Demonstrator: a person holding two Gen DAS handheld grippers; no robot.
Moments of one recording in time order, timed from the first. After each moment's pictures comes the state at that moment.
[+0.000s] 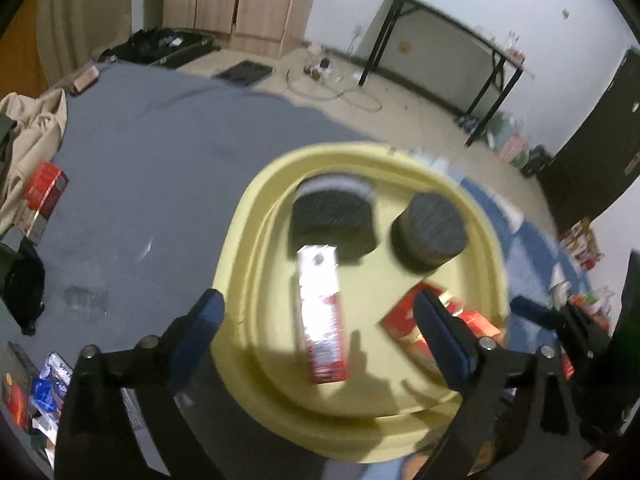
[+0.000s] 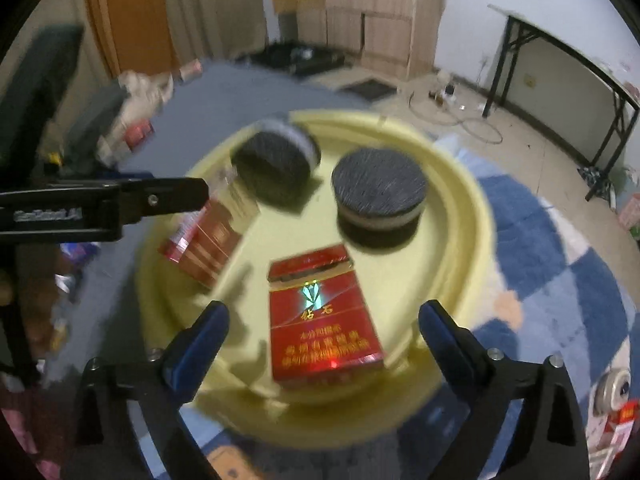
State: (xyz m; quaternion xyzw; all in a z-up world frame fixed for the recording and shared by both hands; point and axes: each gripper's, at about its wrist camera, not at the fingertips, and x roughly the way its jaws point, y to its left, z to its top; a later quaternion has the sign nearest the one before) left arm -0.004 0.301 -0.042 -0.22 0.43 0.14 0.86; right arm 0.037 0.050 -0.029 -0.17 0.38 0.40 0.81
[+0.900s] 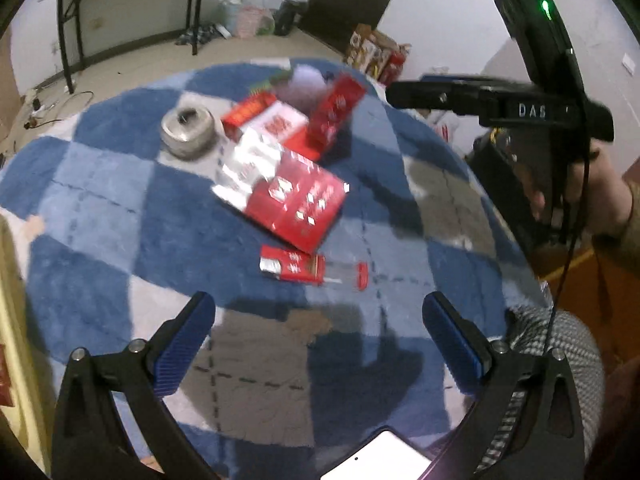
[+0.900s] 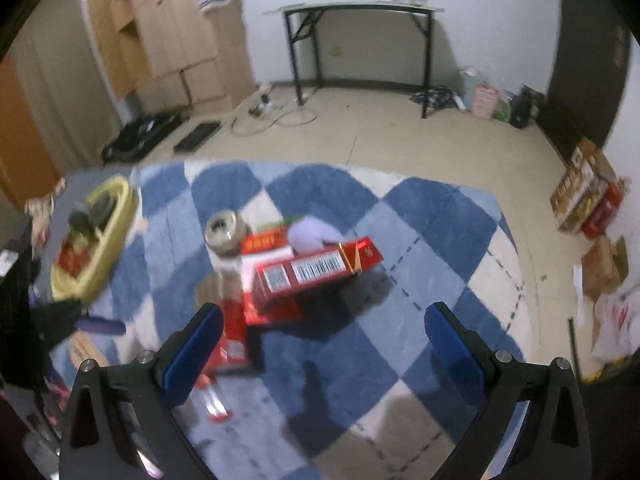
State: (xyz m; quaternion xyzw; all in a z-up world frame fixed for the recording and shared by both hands) left arm 0.060 -0.076 -0.073 -0.01 0.51 -0.28 0.82; right arm 0.070 -0.343 -0.002 -0.07 0.40 0.20 0.89
